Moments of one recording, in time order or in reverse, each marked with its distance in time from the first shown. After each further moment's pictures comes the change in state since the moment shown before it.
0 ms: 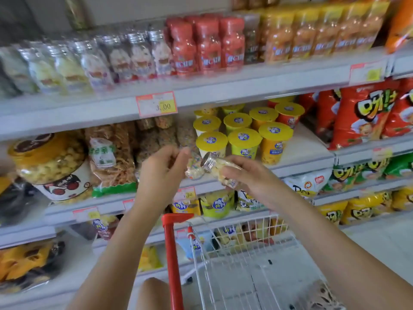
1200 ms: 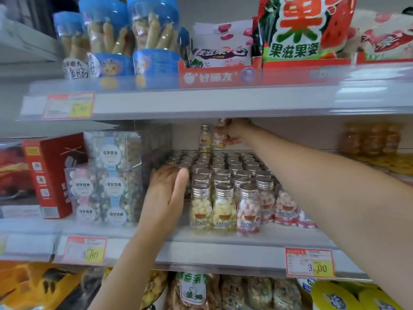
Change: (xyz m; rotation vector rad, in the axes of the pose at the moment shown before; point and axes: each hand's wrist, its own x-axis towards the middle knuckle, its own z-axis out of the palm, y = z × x) left_hand 0.192 -0.057 -0.221 0.191 0.489 0.405; right_hand 0.358 -0.295 0.173 -0.479 0.238 -0.263
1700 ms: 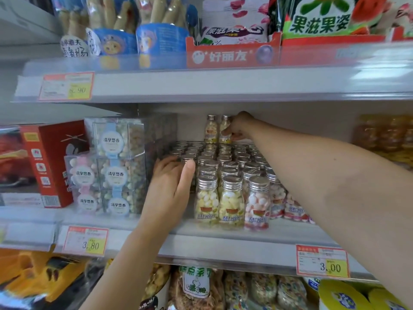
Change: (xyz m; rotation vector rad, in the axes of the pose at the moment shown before) left_hand 0.003 -0.005 0.002 0.074 -0.025 0.037; right_hand 0.036 0.013 0.015 -0.217 0.037 0.079
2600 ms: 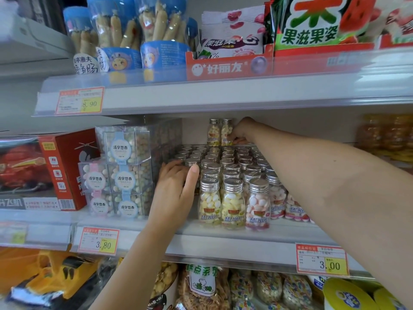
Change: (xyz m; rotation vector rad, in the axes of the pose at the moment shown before) left_hand 0.000 -0.006 0.002 0.103 -0.046 -0.022; right_hand -0.004 0.005 -0.001 -0.058 -0.050 0.019
